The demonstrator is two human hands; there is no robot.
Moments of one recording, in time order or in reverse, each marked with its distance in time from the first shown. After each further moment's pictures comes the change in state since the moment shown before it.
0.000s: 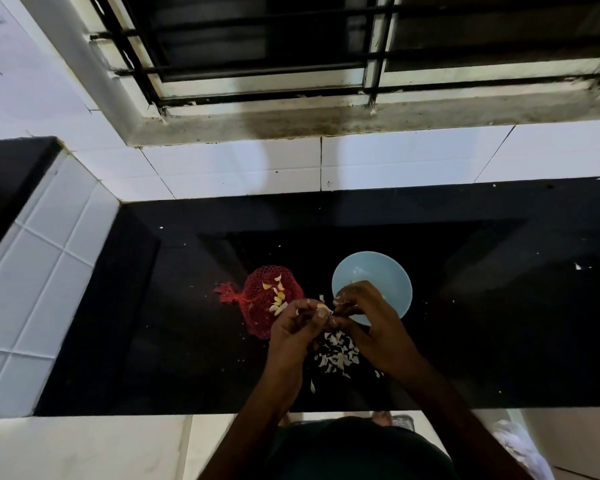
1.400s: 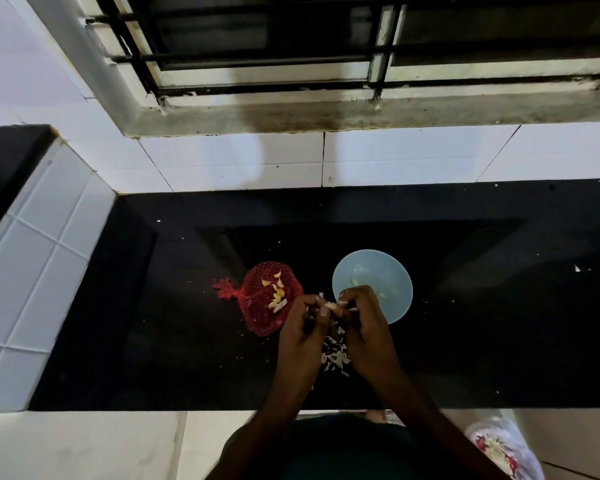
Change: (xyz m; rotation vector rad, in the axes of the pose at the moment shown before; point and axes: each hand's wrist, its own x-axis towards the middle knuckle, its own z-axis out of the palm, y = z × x) left_hand 0.005 -0.010 0.012 0.270 0.056 0.302; right_hand -0.006 0.000 0.035 0.102 0.196 0.142
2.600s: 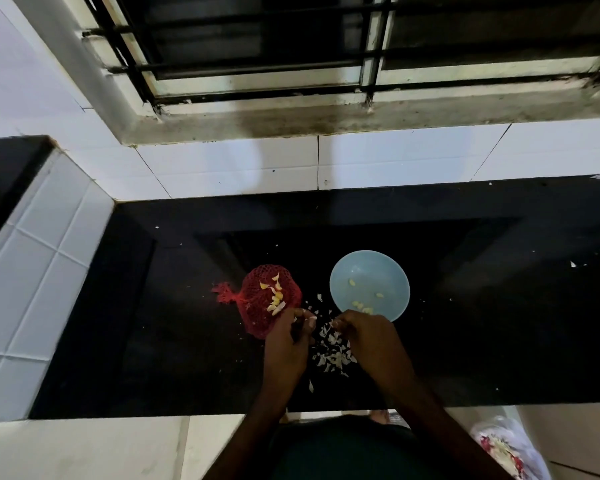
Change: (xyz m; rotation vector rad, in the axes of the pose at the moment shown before) left_hand 0.008 -0.055 -0.024 0.365 0.030 -0.149; right_hand -0.005 0.042 -0.015 -0.657 -0.226 0.117
